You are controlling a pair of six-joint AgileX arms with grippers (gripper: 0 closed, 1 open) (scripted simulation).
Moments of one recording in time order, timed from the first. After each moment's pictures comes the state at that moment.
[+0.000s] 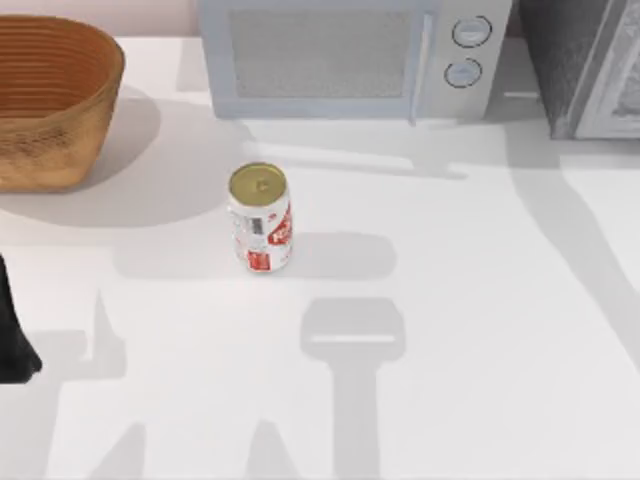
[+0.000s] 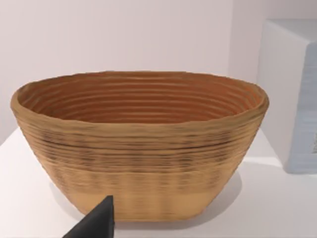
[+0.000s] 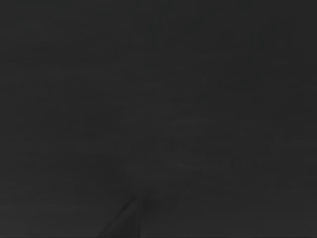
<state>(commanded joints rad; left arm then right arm) 0.00 0.00 0.00 0.00 0.00 0.00 0.34 1.42 1.84 -0.40 0.39 0.01</state>
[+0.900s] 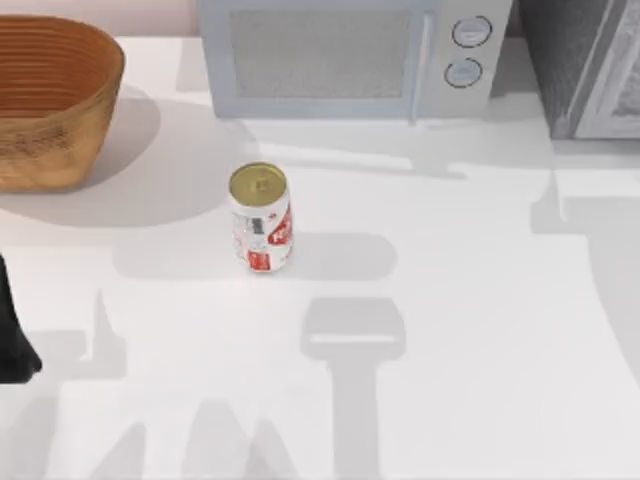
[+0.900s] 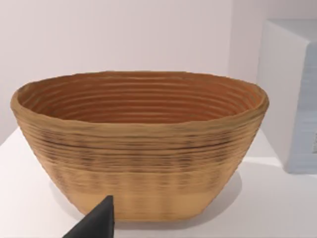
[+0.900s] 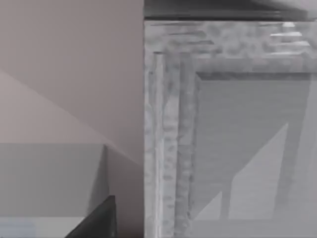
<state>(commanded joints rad) 0.00 0.00 0.00 0.00 0.00 0.00 0.19 0.77 0.97 -0.22 0.22 0.00</state>
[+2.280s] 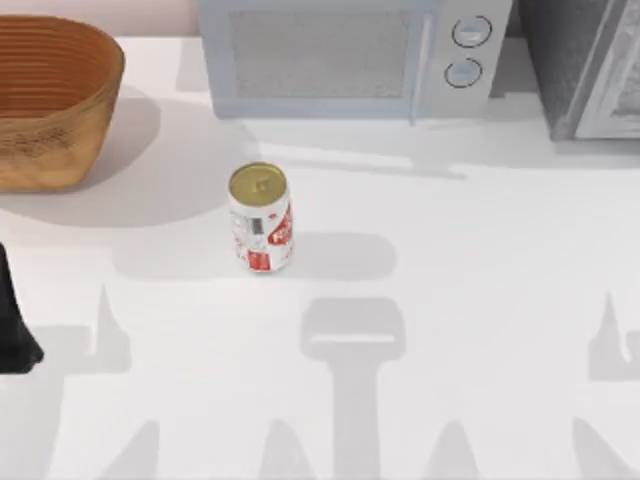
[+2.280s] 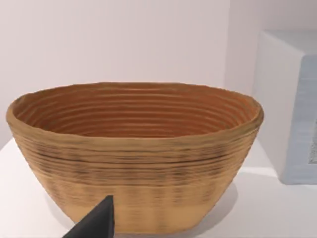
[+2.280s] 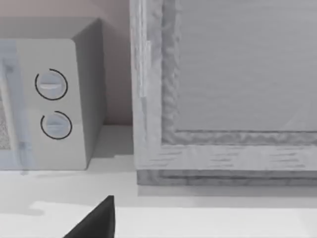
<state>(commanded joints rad) -0.03 0.06 0.02 0.06 -0.03 0.00 0.00 0.00 0.00 0.00 0.00 0.00</state>
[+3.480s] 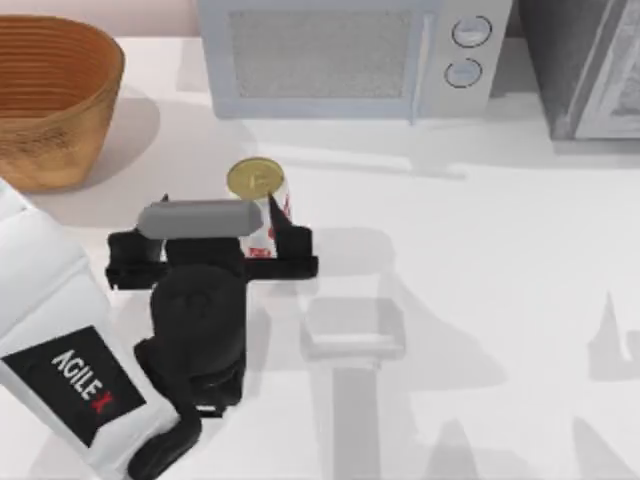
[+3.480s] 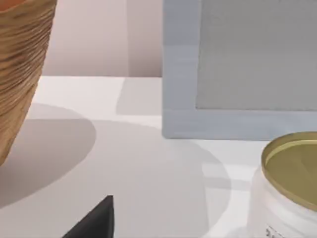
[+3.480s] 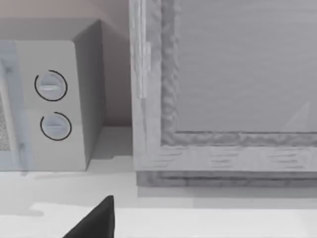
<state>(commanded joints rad) -0.75 1.97 0.48 1.36 -0.74 -0.08 0.00 0.00 0.00 0.00 0.00 0.00</state>
